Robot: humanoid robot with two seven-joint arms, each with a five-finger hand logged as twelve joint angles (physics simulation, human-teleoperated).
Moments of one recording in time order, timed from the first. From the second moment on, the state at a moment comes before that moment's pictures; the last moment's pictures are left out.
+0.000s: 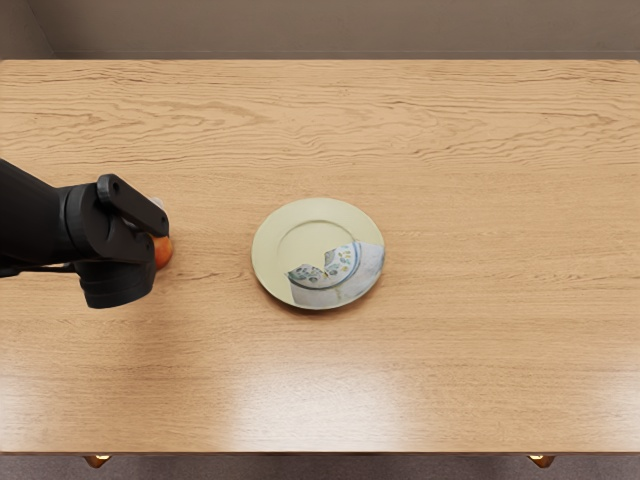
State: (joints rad) left arm -1.83 0.00 1.24 -1.46 -0.17 0.53 0.30; right arm -0.04 0.00 0.06 0.07 -0.01 0.15 0.04
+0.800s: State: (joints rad) left arm -2.00 0.00 1.17 -1.47 -0.17 0.52 0.29; right arm -0.04 0.00 0.06 0.07 -0.01 0.15 0.04
